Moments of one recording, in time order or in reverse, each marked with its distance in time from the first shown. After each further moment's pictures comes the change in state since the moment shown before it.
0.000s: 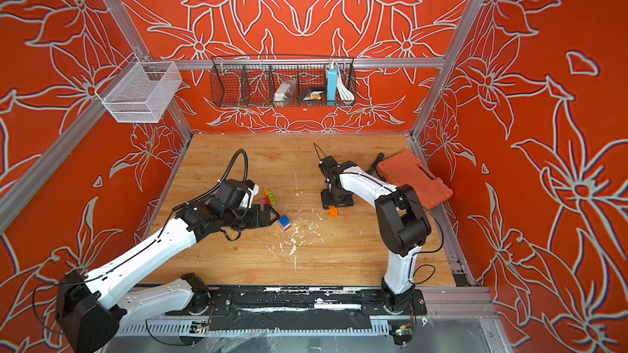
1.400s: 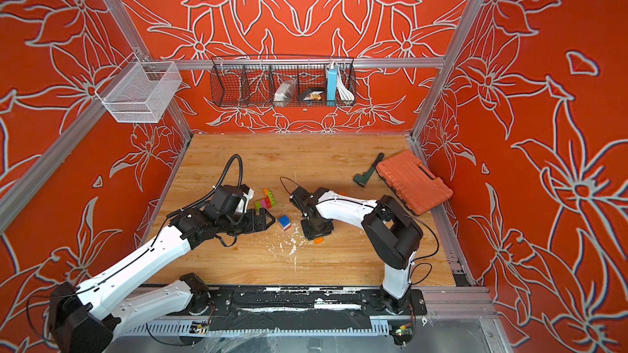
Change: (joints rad) left arm 0.000 -0.070 -0.061 -0.016 -0.021 -0.024; right arm 0.347 -0.059 -0.176 0.048 -0.025 0.212
